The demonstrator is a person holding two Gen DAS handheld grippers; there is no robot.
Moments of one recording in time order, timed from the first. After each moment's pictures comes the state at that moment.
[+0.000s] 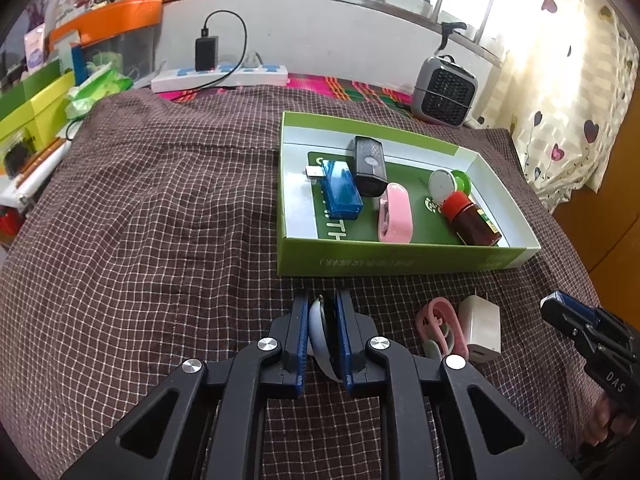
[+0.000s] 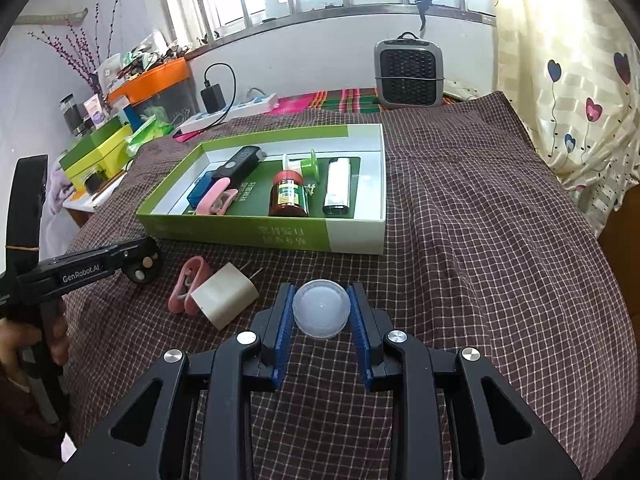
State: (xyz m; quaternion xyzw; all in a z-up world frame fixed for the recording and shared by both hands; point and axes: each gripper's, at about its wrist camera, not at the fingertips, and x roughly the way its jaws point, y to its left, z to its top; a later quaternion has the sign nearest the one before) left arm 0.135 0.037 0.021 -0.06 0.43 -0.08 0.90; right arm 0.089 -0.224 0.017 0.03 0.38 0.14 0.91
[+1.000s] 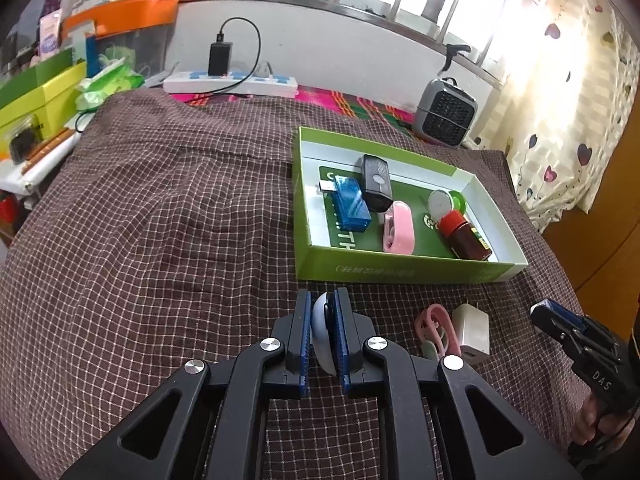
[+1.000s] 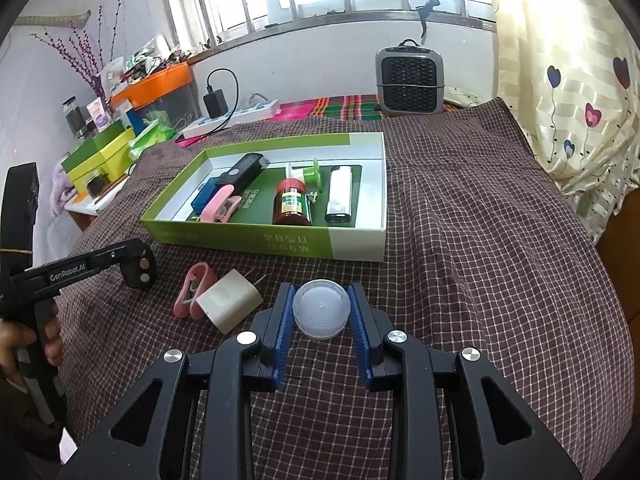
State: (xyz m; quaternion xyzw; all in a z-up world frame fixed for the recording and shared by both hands) left arm 0.125 0.058 0.030 -0.10 0.41 -0.09 0.90; right arm 0.088 -0.223 0.022 0.03 0.37 0.14 0.92
